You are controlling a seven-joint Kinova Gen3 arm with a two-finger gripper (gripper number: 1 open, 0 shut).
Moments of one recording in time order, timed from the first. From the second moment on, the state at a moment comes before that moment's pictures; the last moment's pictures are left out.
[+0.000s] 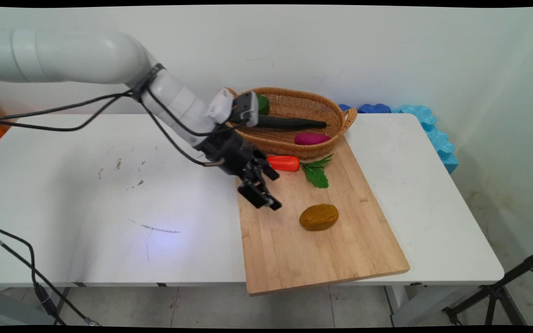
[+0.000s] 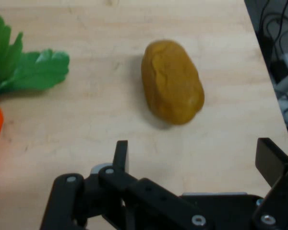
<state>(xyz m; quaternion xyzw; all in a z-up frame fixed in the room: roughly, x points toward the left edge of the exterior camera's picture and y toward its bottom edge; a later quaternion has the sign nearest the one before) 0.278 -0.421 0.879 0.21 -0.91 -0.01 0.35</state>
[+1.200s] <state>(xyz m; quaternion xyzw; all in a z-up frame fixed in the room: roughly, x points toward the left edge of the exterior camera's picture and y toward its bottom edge) 0.205 -0.434 0.814 0.19 -0.91 0.02 0.38</state>
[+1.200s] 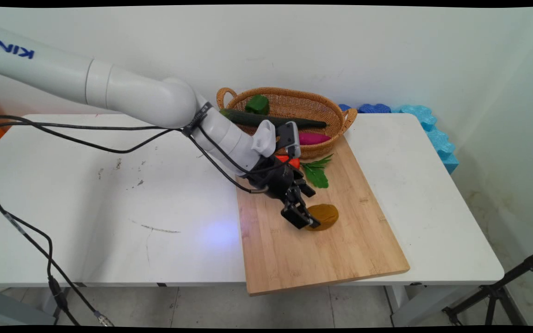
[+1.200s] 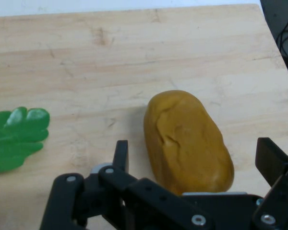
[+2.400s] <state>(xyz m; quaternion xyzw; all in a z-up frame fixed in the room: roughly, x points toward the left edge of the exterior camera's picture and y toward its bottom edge) 0.216 -0.447 0.847 0.16 -0.90 0.07 0.40</state>
